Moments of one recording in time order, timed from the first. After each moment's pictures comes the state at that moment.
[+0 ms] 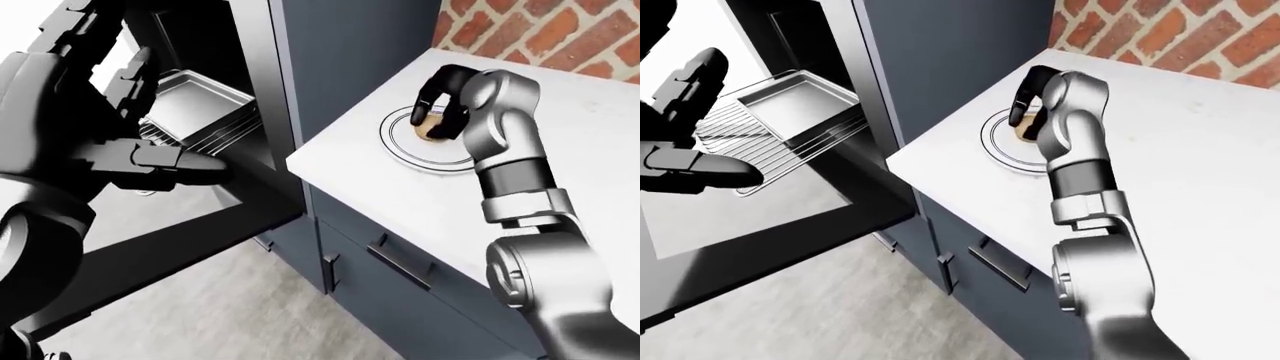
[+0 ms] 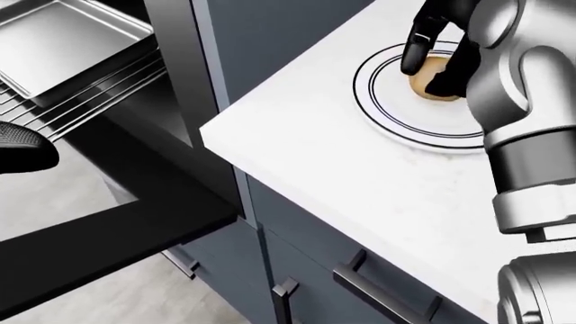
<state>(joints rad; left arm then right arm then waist) -0.61 0.79 0.43 -0.76 -1.28 1.06 0.62 -1.20 -0.37 -0.02 0.71 -1.13 0.37 0.75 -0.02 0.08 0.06</state>
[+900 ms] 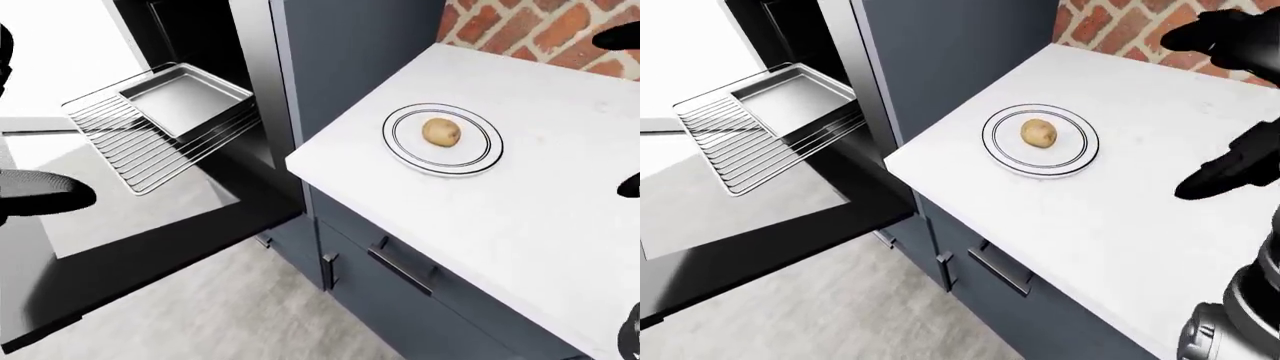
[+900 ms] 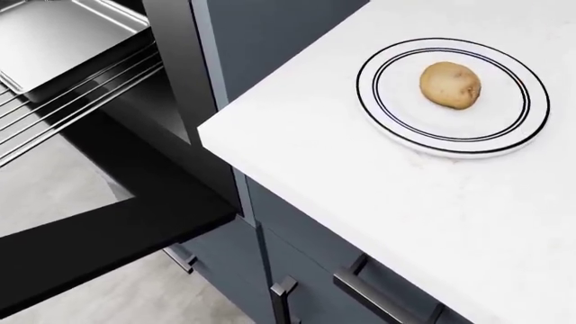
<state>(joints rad) -0.27 1.09 0.91 -0.77 -1.62 0.95 0.63 -0.79 -0.87 -0.39 -0.46 -1.00 0.52 1.48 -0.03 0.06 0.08</state>
